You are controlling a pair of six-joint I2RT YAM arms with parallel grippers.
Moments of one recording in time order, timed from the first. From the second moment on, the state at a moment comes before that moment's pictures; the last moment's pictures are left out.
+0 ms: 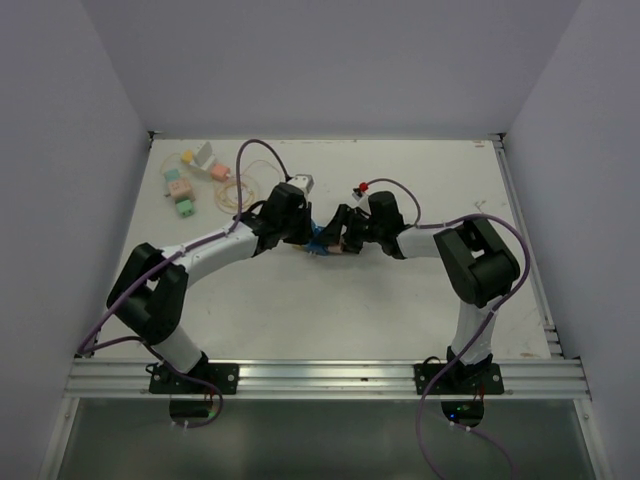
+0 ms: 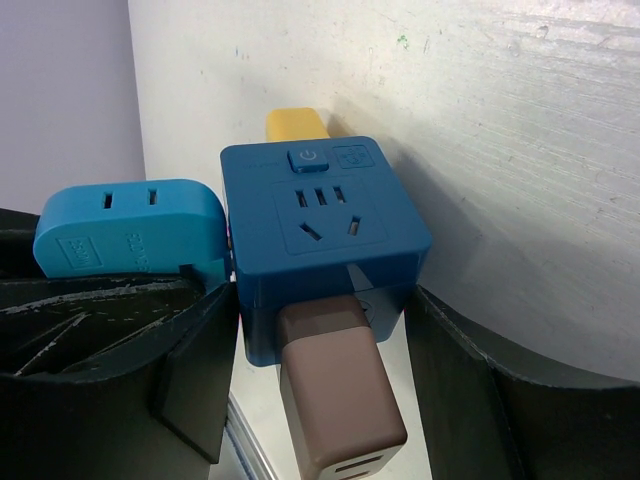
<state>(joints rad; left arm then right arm) -0.62 1.63 1.07 -0.20 -0.04 -0.42 0.46 1.92 0.93 0.37 -0.58 0.83</state>
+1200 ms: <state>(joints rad) -0.40 1.34 0.64 0.03 0.15 -0.61 0.38 1.84 0.86 0.27 -0.58 0.75</state>
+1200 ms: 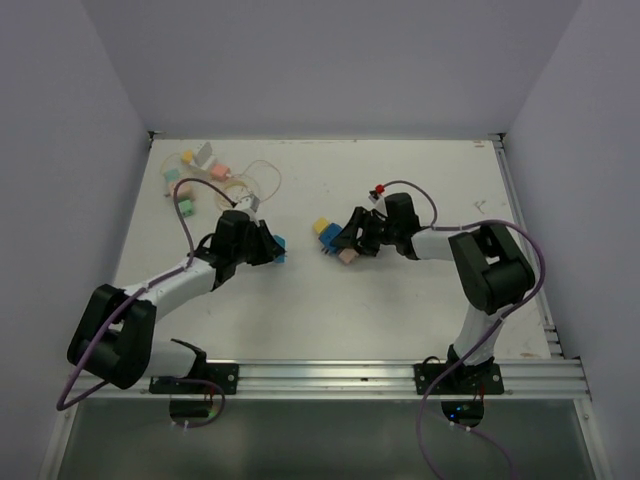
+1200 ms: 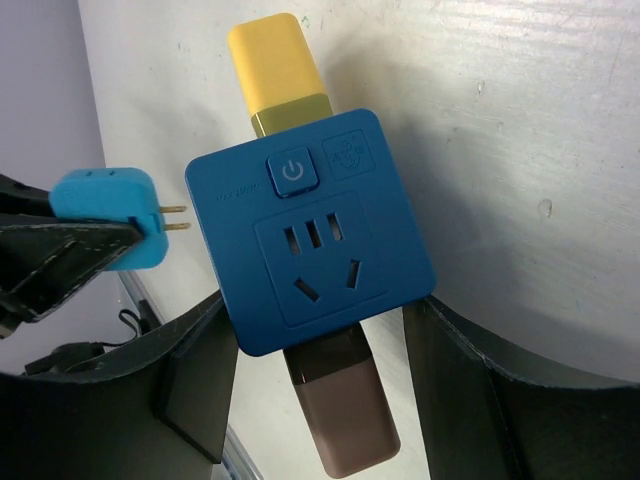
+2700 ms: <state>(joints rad) -0.35 1.24 0.68 -0.20 0.15 -0.77 0.69 1.63 0.85 -0.09 -0.13 0.29</state>
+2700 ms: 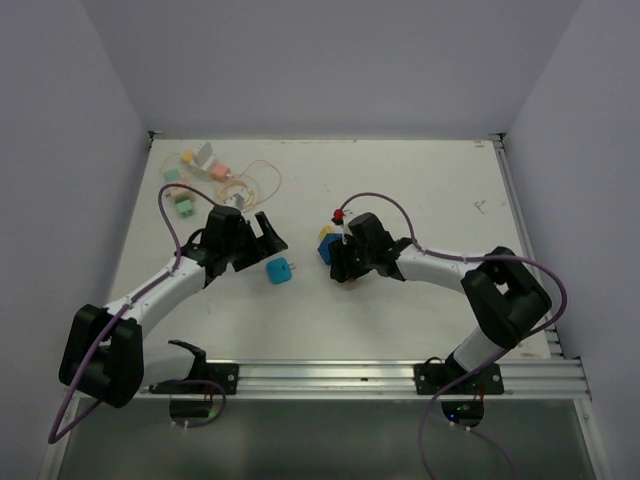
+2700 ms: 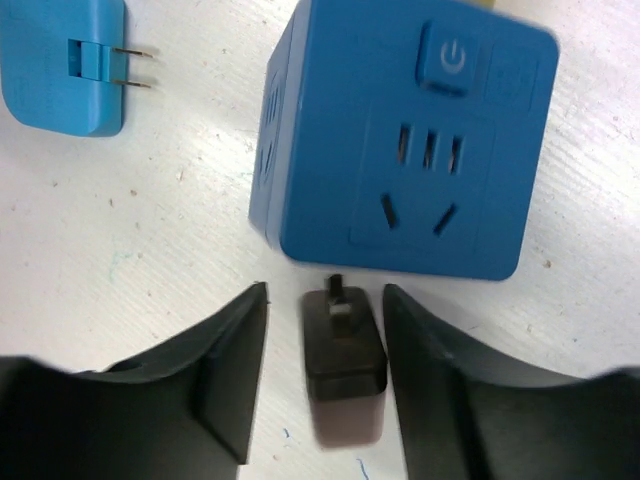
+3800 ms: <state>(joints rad) -0.44 1.29 0.76 -0.20 0.17 -0.81 0.57 1.39 0.78 -0.12 -0.17 0.46</state>
